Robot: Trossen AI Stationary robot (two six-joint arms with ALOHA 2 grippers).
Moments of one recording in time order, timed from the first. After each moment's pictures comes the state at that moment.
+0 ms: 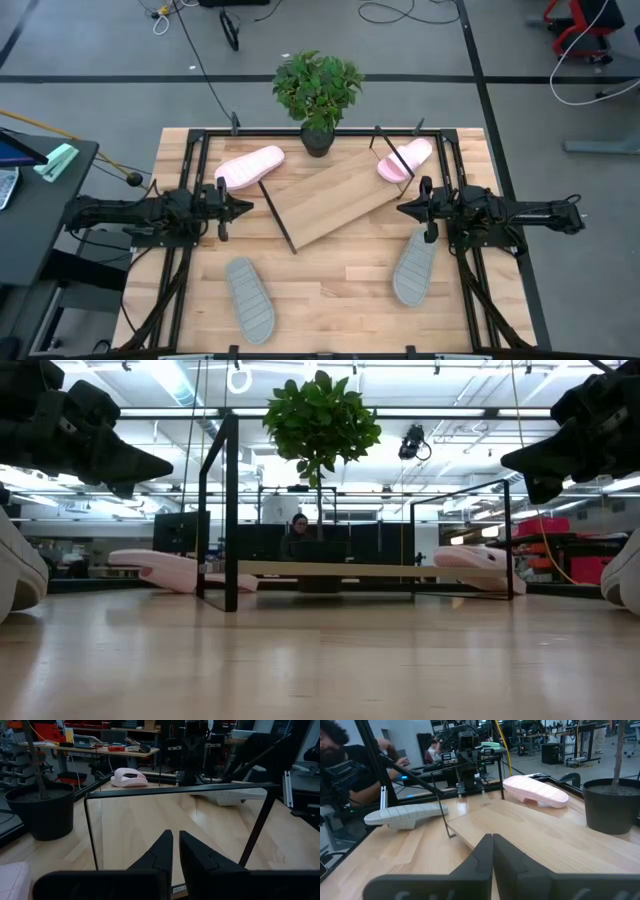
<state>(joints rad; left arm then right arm) -0.01 0.14 0.01 0.05 -0.19 -0.09 -0.04 0.08 0.03 -0.01 0.02 0.18</state>
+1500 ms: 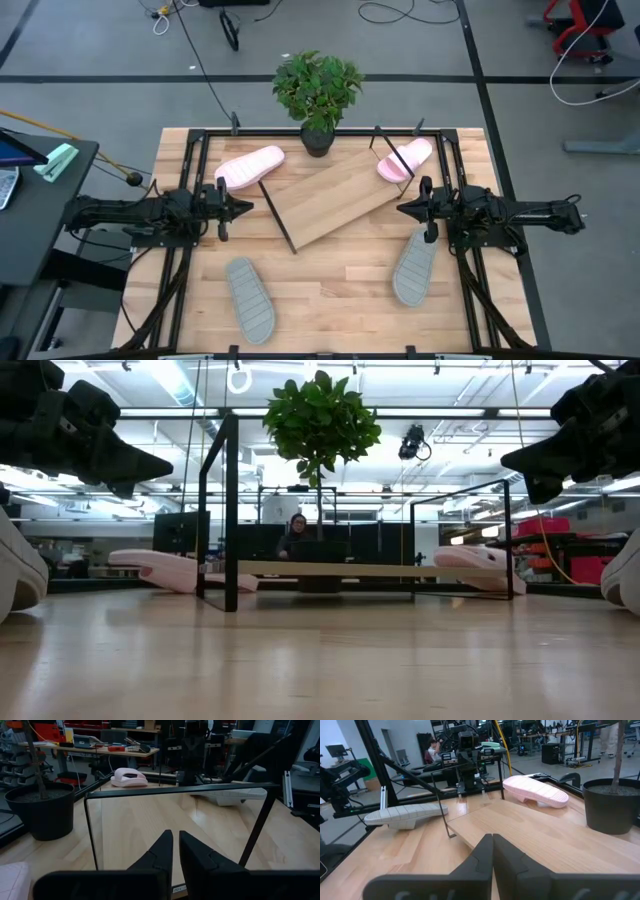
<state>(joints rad) -0.01 0.14 0.01 0.05 -0.19 -0.09 -0.04 0.08 0.03 -0.01 0.02 0.18</state>
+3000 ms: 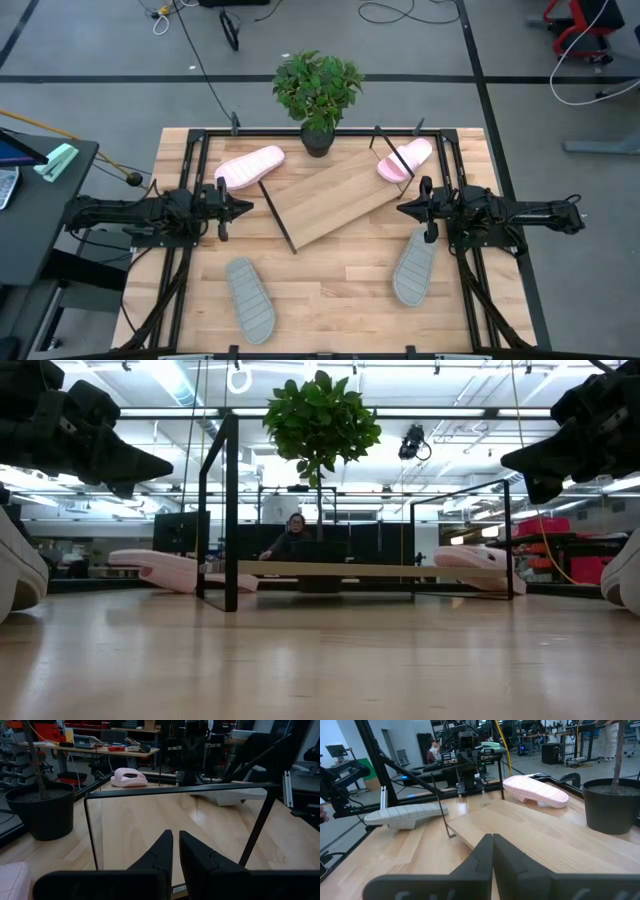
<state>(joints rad) -0.01 0.14 0.01 0.06 -0.19 -0.09 -0.04 0.08 0.03 -0.01 0.02 0.18</state>
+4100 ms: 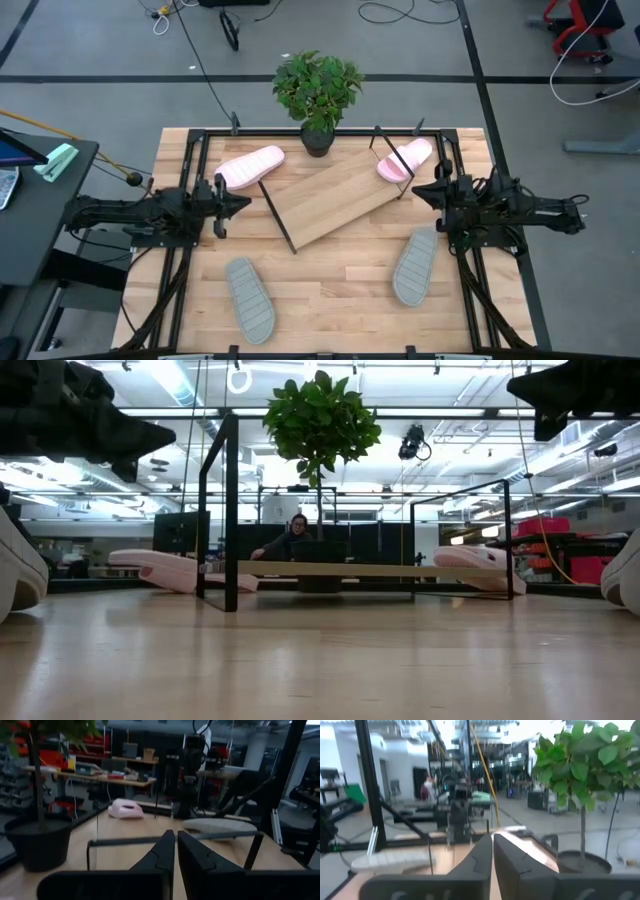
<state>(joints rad) -0.01 0.14 0.01 0.23 -0.19 -0.11 -0.04 0.08 0.26 -0.06 0.08 0.04</state>
